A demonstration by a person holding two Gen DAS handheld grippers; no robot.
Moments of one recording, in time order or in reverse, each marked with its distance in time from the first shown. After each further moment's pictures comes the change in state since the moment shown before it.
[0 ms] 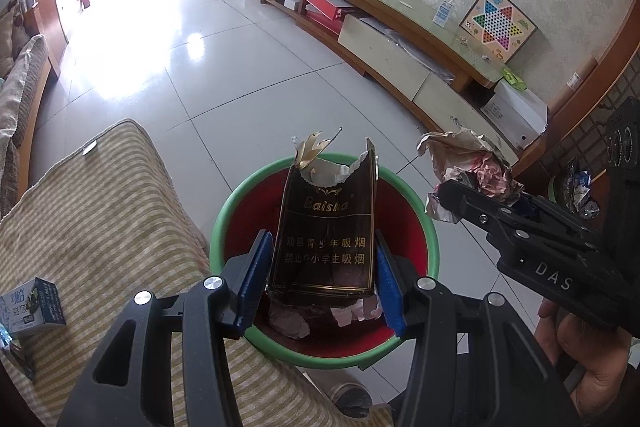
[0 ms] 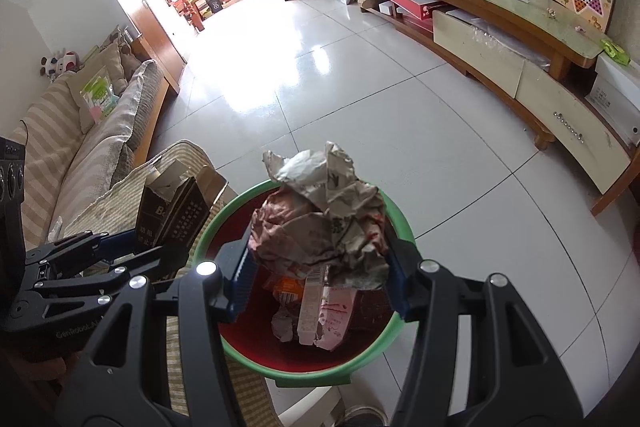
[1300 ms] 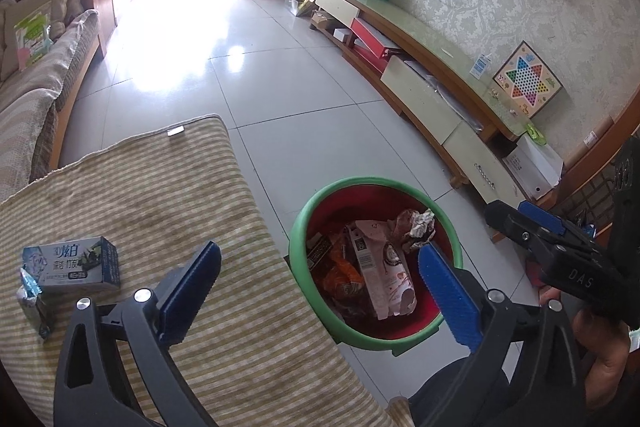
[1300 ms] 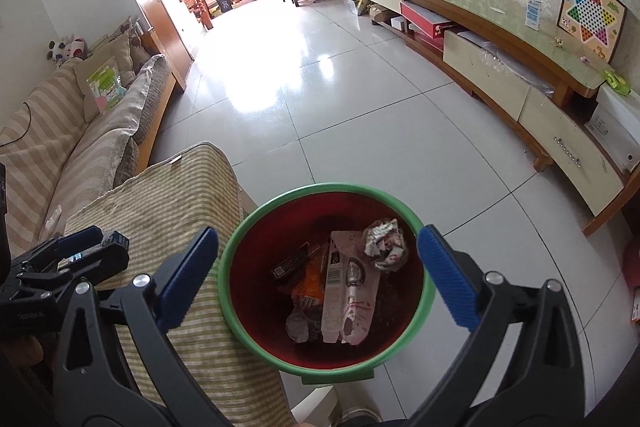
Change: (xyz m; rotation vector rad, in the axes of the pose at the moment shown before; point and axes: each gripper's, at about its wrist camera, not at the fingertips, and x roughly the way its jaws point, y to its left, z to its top) left arm -0.073 0.069 -0.025 -0.164 -0.123 0.064; right arm -0.022 0.043 0.009 -0.072 -0.031 -0.016
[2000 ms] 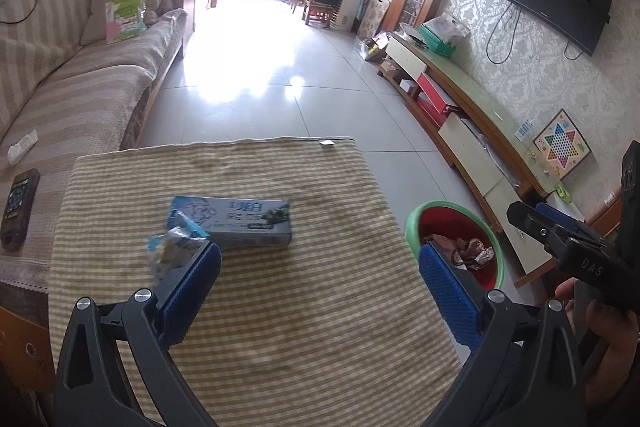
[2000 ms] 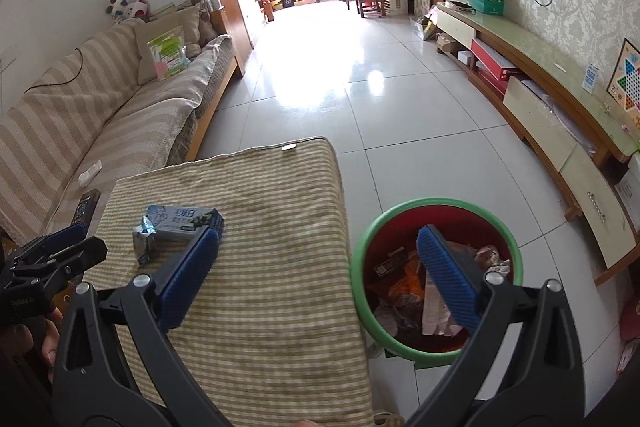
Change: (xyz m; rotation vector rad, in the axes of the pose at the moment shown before) left arm -0.134 0.139 -0.065 -0.181 -0.159 0.140; right arm -0.034 0.163 -0.021 -0.215 -0.029 0.103
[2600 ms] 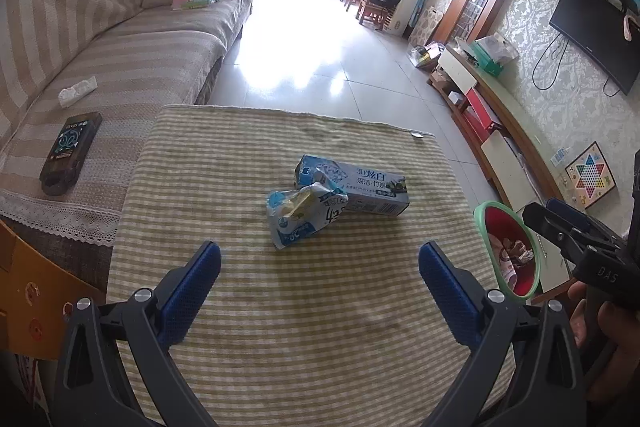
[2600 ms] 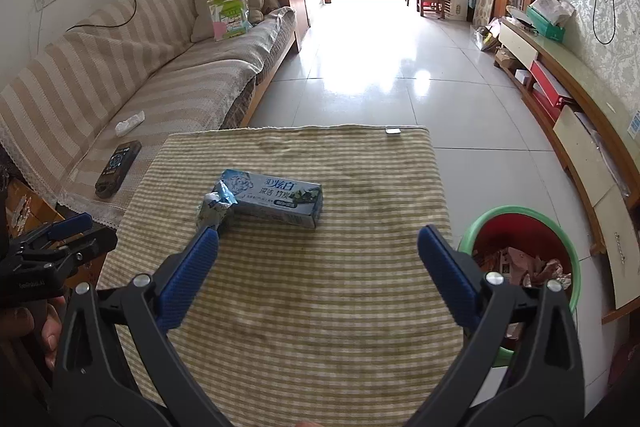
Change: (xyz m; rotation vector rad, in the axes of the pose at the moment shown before) left arm -0.027 0.119 -0.040 -0.132 0.017 0.090; right arm 0.028 0.125 -0.019 -0.171 0.060 0.099
